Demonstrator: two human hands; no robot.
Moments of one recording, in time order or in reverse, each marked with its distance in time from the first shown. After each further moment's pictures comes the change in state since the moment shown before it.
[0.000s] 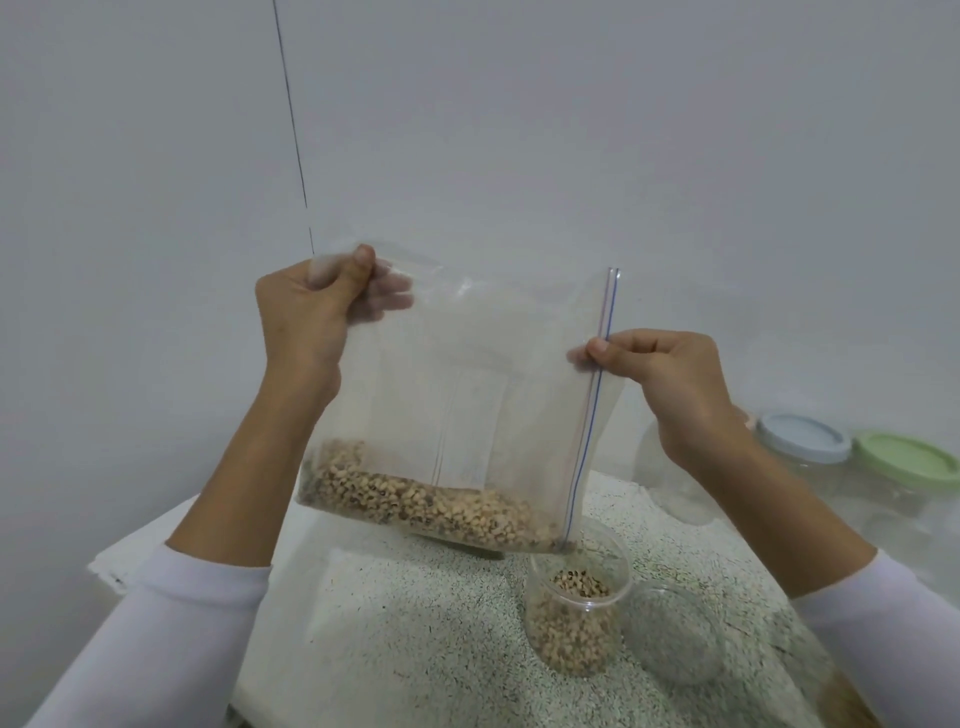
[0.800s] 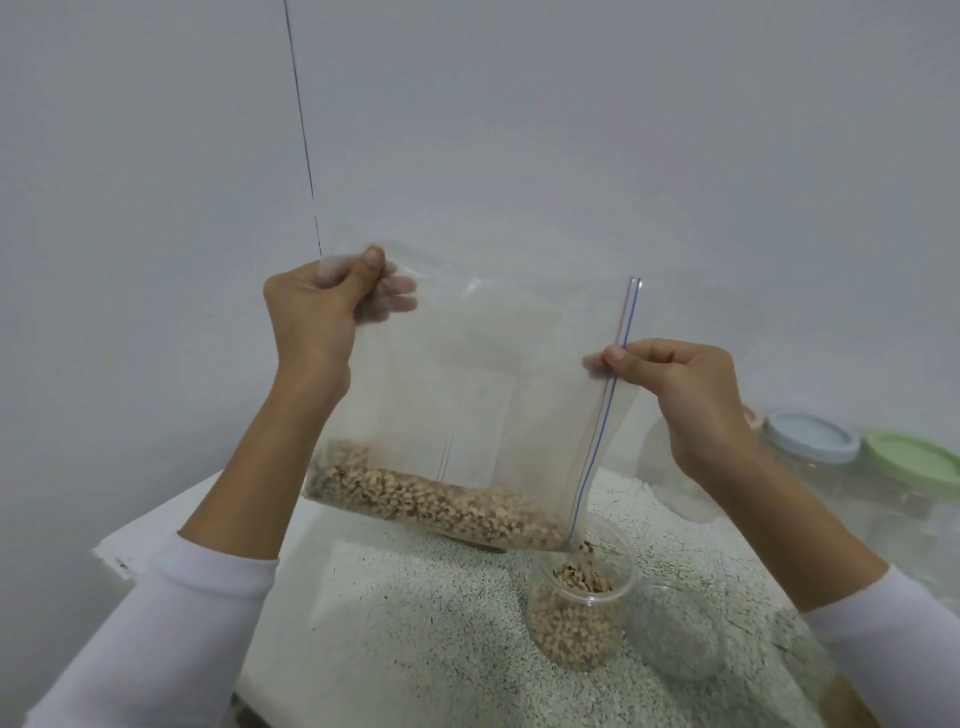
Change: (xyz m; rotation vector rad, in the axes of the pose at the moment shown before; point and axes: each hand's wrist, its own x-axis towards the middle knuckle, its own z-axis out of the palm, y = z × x) left_hand -0.003 -0.006 -0.003 -0.015 0.047 -0.033; right_hand -0.006 0.008 -0.001 0.029 0.034 0.015
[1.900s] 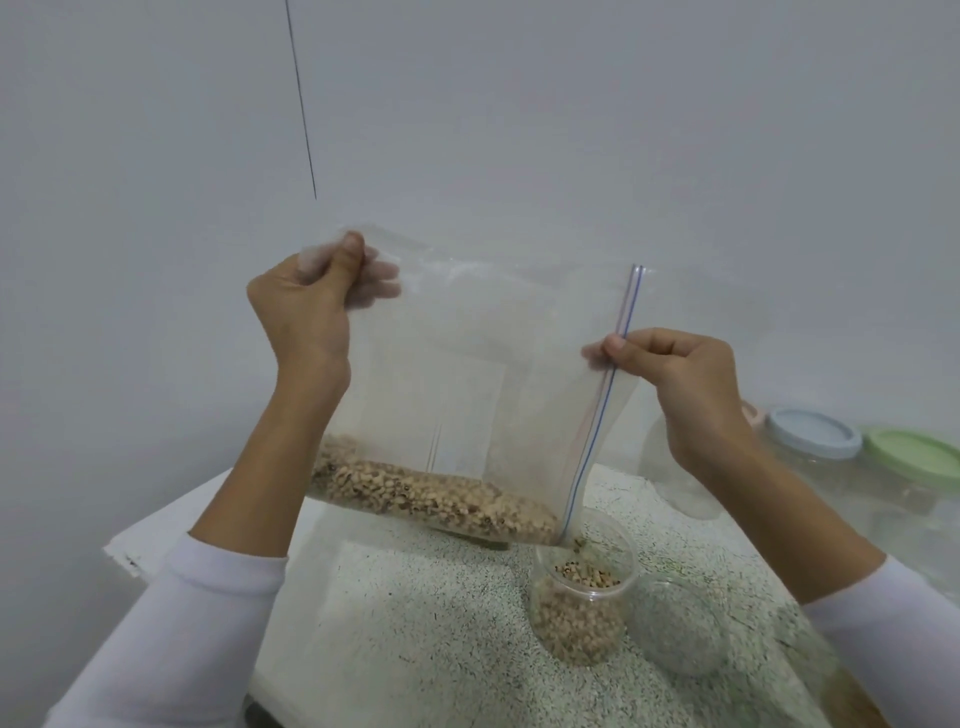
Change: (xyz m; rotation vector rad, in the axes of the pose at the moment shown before) left_hand -0.001 0.001 0.000 -0.043 0.118 0.094; right_hand -0.001 0.000 0.002 0.027 -0.001 -0.049
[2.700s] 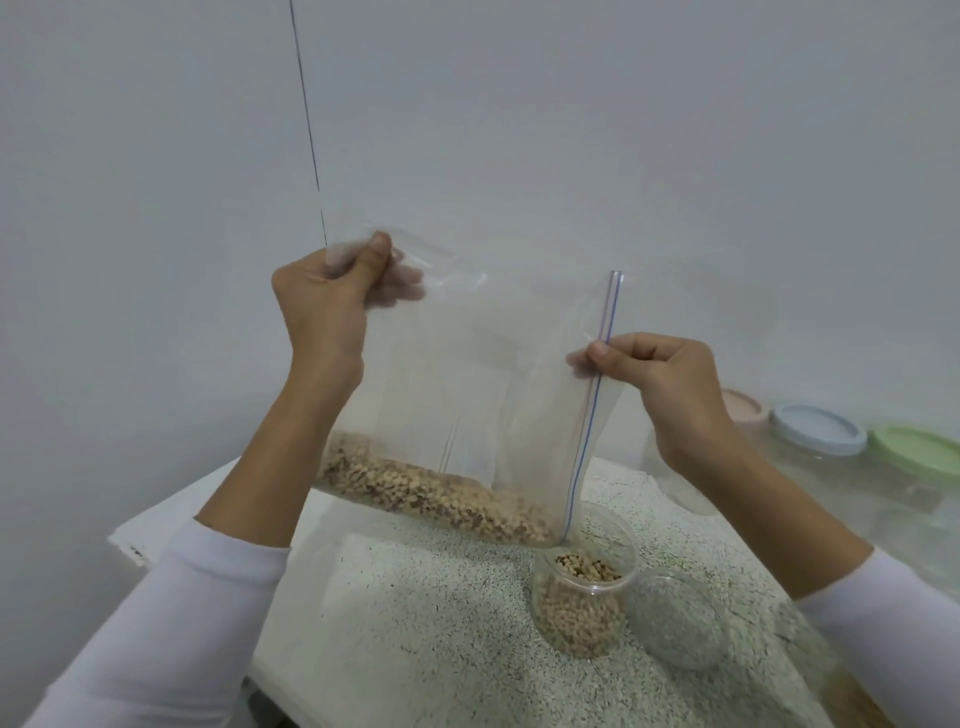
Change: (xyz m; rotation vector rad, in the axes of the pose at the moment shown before) left_hand -0.003 -0.002 0.005 0.006 -0.039 -0.046; right_hand -0.001 0.003 0.006 -0.003 -0.048 -0.004
